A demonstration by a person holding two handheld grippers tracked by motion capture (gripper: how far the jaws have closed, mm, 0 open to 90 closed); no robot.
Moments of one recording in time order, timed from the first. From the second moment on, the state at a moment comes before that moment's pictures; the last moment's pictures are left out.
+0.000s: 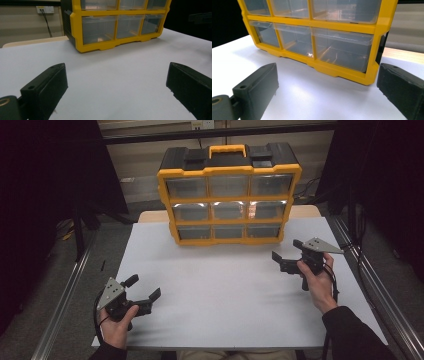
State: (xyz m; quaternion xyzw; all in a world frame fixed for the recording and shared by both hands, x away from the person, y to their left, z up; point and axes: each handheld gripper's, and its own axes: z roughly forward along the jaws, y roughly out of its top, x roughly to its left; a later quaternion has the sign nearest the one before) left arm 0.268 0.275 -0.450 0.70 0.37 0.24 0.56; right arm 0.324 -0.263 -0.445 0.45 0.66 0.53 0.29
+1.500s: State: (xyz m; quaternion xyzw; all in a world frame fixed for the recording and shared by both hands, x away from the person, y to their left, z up) left arm 0.256 0.279 -0.448 0.69 0.38 0.25 0.57; right arm 0.235 -0.298 -0.440 0.44 0.66 0.54 0.30
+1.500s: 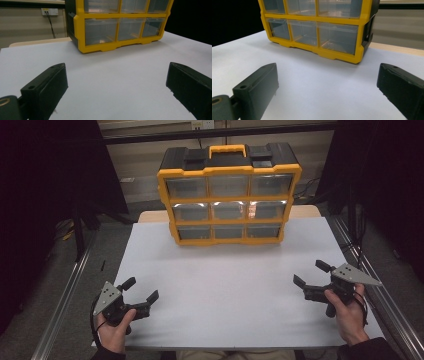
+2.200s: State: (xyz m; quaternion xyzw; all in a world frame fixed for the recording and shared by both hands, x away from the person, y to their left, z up) left arm 0.251 0.281 -0.447 0.69 0.38 0.25 0.56; right arm 0.208 -0.312 -0.441 0.43 0.66 0.53 0.31
